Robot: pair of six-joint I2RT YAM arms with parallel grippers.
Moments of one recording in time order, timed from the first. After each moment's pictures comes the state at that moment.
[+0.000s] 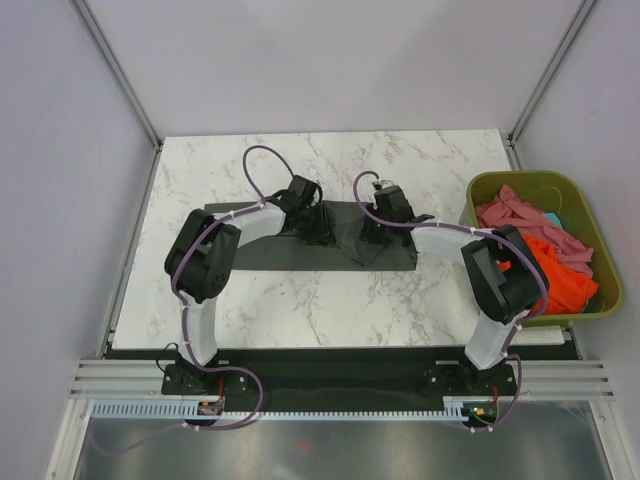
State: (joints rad) left arm -0.53 2.01 1.30 -0.26 0.24 -0.64; right arm 0.49 1.78 1.01 0.00 -0.04 0.50
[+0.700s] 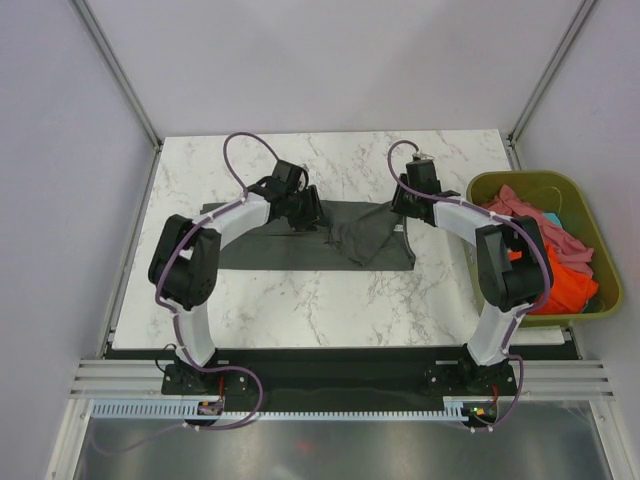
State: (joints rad) left arm -0.47 1.91 1.34 -0.35 0.25 -0.63; right arm 0.27 1.82 1.16 -0.10 0.08 0.50
